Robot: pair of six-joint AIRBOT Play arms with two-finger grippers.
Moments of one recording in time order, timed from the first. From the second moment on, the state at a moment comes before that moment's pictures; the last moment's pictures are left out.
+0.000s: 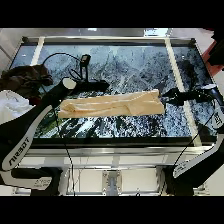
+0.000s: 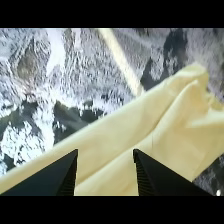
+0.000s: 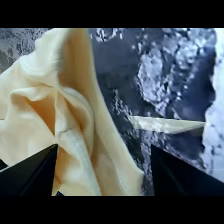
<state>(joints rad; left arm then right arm) -0.40 -1.51 1.23 0.72 -0.55 -1.02 -0.49 -1.91 1.45 -0.73 1.33 1.12</state>
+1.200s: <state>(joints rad) -0.45 -1.66 1.23 0.96 -0.77 -1.32 -0.27 -1.81 1.47 -0.55 1.51 1.12</state>
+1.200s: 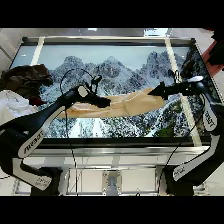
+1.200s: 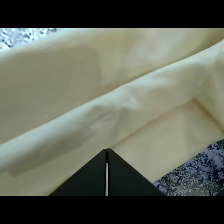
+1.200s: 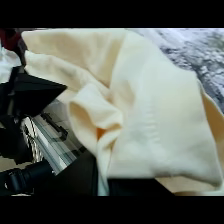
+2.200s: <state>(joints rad) -0.16 -1.45 1.62 1.62 -1.13 -1.57 0.52 -1.67 1.69 -0.64 0.88 1.38</state>
